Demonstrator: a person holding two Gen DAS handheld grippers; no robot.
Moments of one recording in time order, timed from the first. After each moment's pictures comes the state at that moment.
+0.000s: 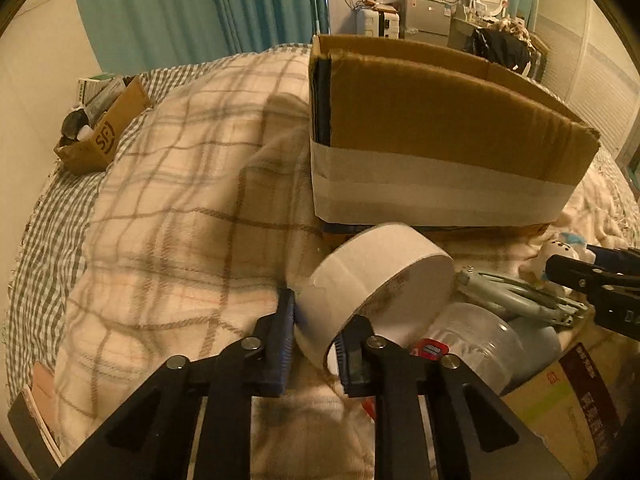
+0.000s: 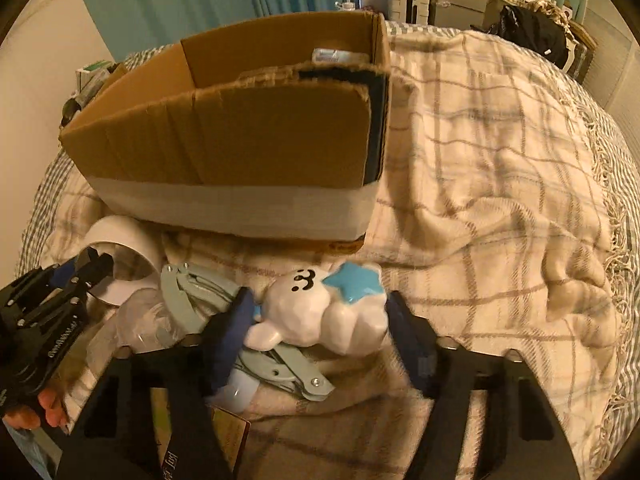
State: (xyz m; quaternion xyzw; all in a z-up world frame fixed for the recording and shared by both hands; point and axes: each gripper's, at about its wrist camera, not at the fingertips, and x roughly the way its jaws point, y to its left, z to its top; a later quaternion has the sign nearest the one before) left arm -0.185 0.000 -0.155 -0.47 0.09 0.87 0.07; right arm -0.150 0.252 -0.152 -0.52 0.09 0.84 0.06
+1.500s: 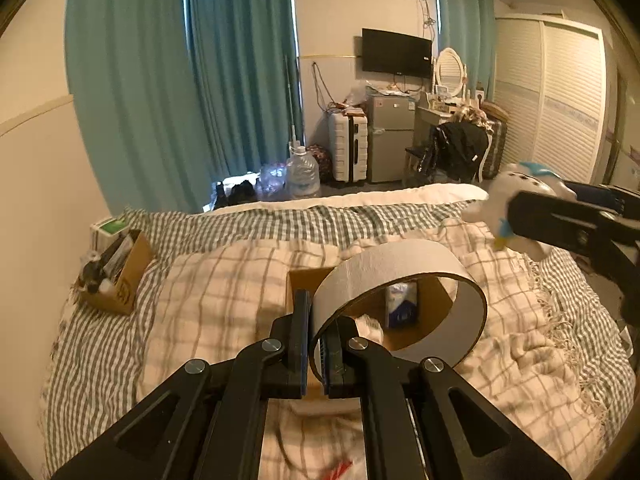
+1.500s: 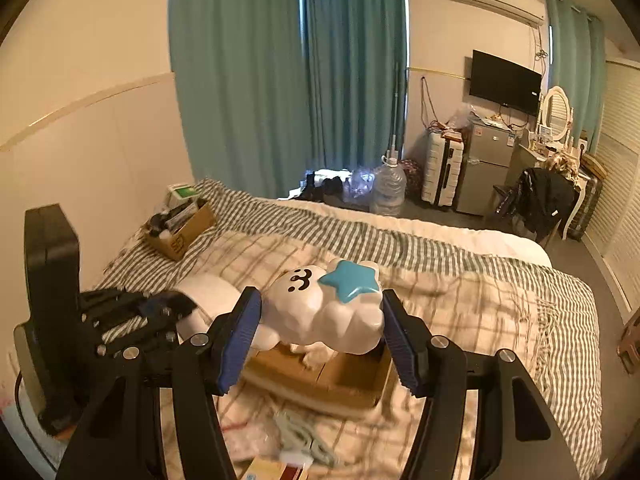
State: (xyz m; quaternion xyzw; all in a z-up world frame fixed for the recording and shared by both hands) left arm -0.217 0.031 0.044 -0.32 0.08 0.94 0.14; right arm -0.163 0.221 0.113 -0.31 0.02 0.95 0.00
